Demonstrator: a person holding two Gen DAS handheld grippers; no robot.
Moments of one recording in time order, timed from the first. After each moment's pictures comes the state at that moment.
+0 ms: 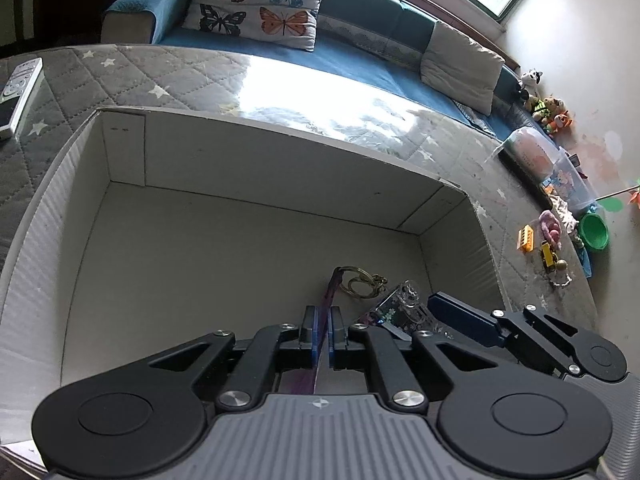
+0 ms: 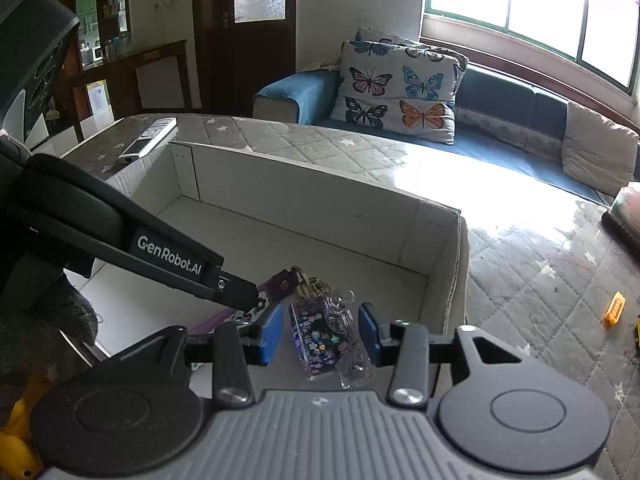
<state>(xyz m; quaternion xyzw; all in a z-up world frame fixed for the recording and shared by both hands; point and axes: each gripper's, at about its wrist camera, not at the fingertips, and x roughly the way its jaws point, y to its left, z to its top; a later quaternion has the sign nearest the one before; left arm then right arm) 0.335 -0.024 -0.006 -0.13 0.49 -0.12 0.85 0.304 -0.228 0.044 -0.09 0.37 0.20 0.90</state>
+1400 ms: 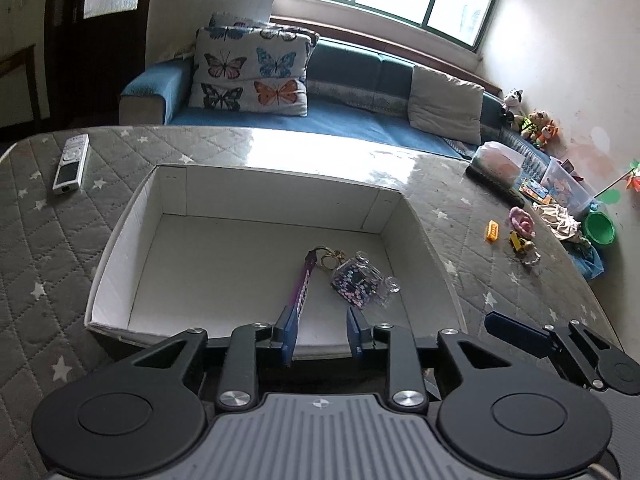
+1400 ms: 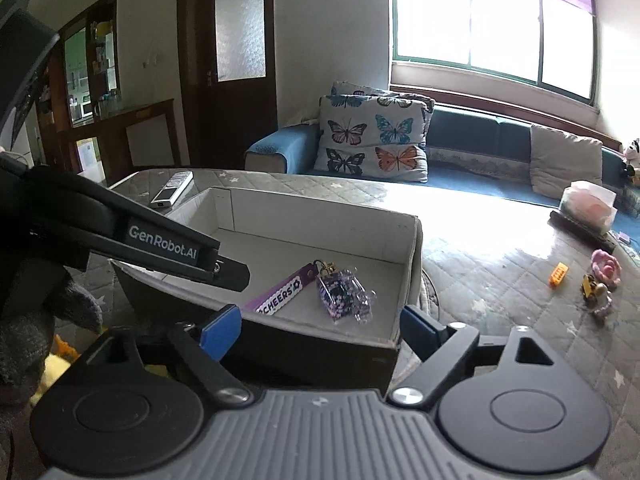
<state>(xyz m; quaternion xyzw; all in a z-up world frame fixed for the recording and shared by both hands) 0.217 -0.041 0.051 -0.07 0.39 -0.11 0.91 0.183 -0.255 0.086 -0.04 0.29 0.17 0.94</state>
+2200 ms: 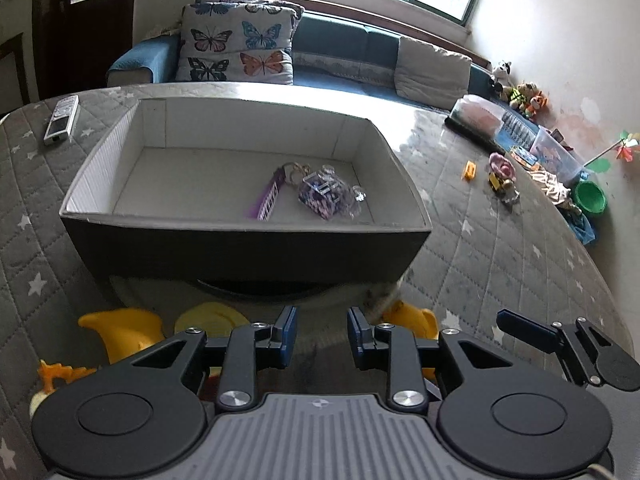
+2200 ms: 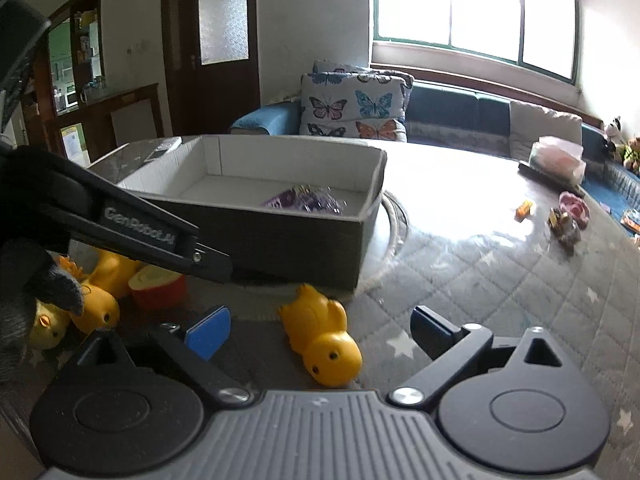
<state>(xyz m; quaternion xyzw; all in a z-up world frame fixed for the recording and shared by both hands) 0.165 -0.066 0.016 -0.06 0.43 -0.12 0.89 0.122 -0.285 0.051 -0.04 0.32 0.14 0.94</state>
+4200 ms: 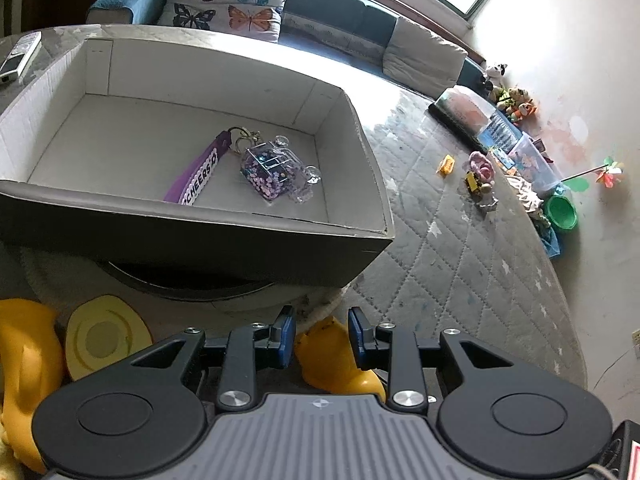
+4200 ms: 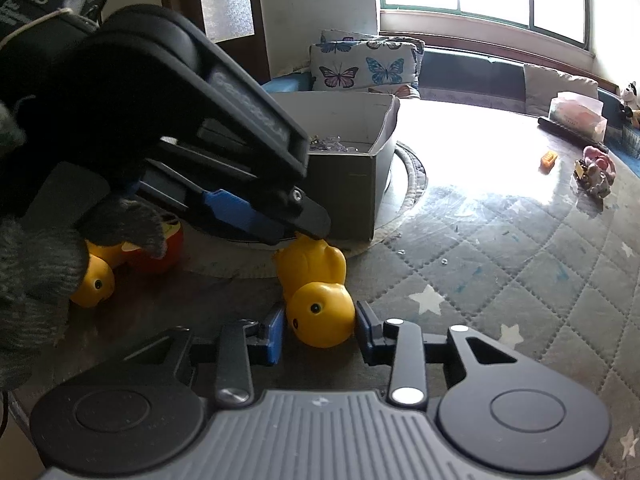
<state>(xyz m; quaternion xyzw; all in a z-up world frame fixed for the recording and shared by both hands) 0.208 -0.095 -0.003 -0.14 0.48 -0.15 0.85 0.128 -0.288 0.020 -0.02 0.36 0.16 0.92</state>
